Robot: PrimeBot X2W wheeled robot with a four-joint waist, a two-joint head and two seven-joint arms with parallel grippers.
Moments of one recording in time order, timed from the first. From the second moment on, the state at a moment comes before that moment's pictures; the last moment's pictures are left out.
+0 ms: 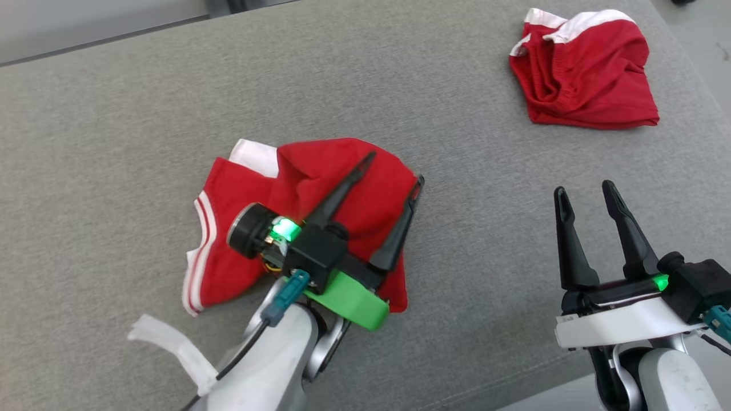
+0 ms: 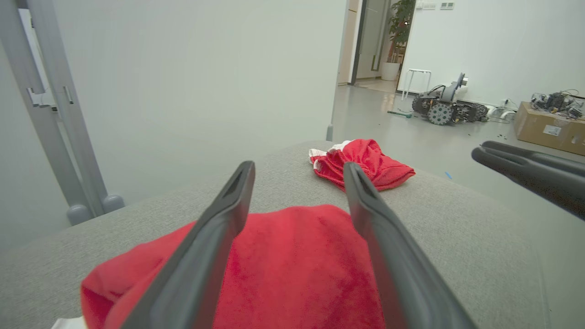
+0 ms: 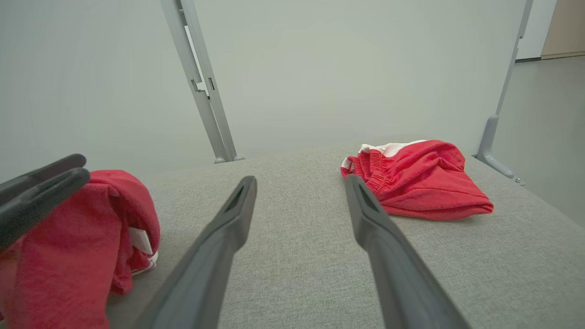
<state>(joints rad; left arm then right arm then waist) -0.43 0.05 -0.60 0.18 -0.20 -0.04 -0.22 -0.04 -0.07 0.05 -0.14 0.23 0.13 -0.19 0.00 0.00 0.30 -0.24</state>
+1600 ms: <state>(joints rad) 0.00 0.26 -0.27 0.10 -0.33 0.18 -0.24 0.13 -0.08 0.04 -0.18 0.20 0.13 -0.06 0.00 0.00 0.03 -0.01</state>
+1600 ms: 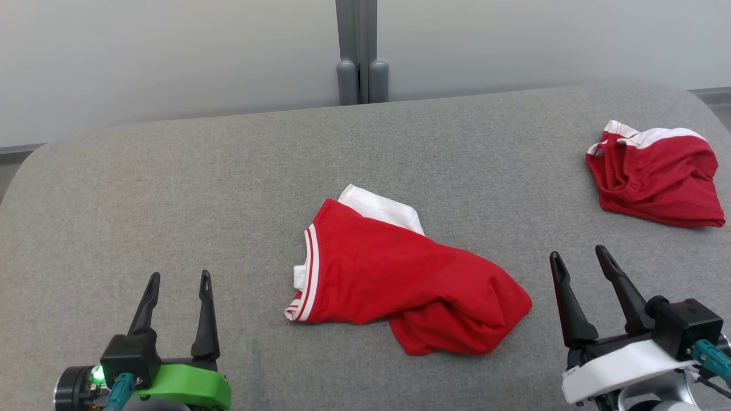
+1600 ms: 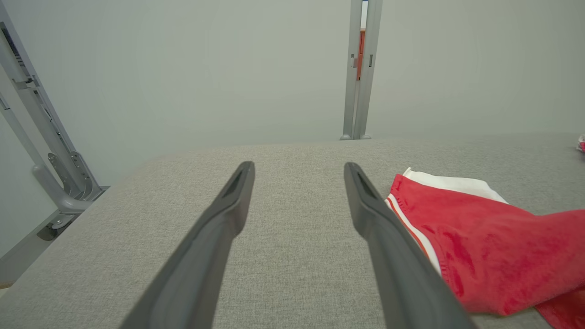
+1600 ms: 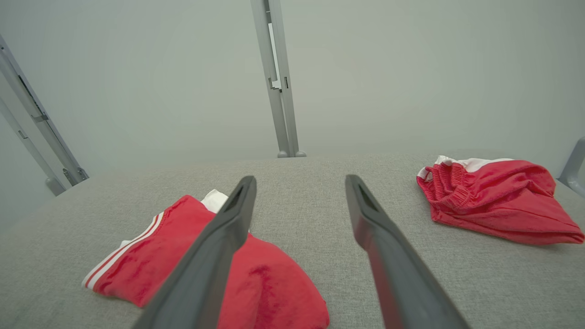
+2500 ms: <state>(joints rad) -0.17 0.24 -0.32 0.05 -0.29 0.18 -0.26 0.12 -0.15 0.28 -0.01 0.24 0.13 0.01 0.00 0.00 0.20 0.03</state>
